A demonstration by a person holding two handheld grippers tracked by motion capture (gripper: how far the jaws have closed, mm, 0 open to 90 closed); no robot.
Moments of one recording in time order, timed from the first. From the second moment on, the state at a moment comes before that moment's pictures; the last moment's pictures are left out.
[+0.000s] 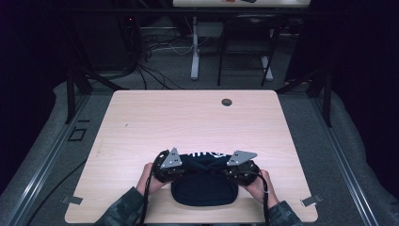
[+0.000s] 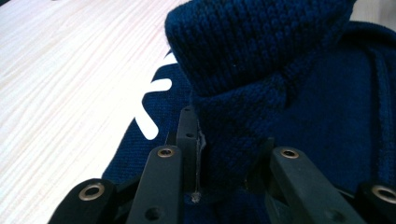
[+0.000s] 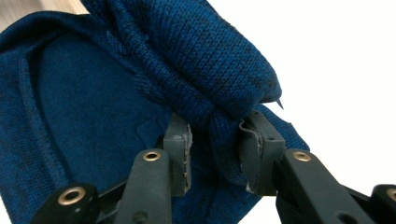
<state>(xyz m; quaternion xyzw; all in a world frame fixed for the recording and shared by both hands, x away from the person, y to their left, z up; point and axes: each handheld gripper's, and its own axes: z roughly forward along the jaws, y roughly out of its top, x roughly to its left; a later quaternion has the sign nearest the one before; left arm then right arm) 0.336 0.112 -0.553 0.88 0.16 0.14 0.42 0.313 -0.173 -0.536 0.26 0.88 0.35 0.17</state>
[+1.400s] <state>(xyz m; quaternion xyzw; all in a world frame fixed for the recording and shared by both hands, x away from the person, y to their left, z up) 0.310 0.134 -0.528 0.86 0.22 0.07 0.46 0.303 -0.167 -0.561 0.26 0.90 0.32 0.15</state>
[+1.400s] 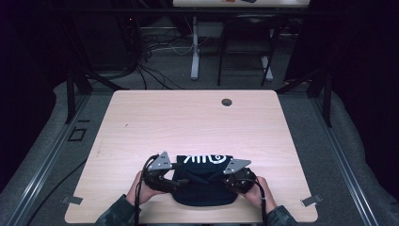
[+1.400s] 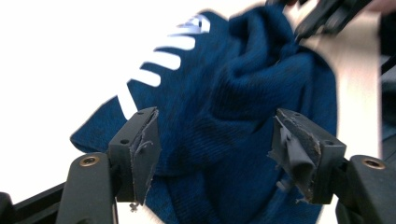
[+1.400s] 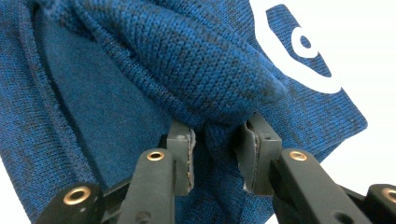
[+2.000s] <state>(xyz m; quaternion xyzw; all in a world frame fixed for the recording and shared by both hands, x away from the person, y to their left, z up) 0.346 0.126 -0.536 0.83 0.30 0.06 0.46 0.302 -0.166 -0.563 0.26 0.90 0.32 0.15</state>
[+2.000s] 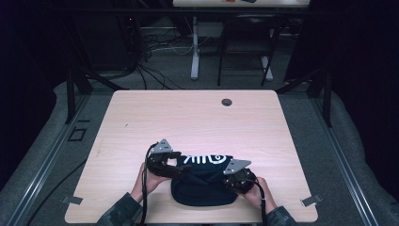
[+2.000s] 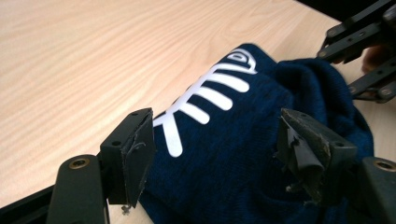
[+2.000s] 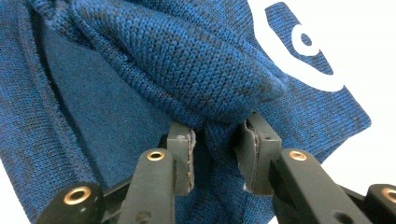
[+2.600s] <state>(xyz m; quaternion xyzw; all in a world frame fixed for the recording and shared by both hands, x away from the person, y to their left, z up) 0.335 0.116 -0.548 0.86 0.30 0.06 0.42 0.302 -0.166 -0.563 0.27 0.90 0.32 0.15</state>
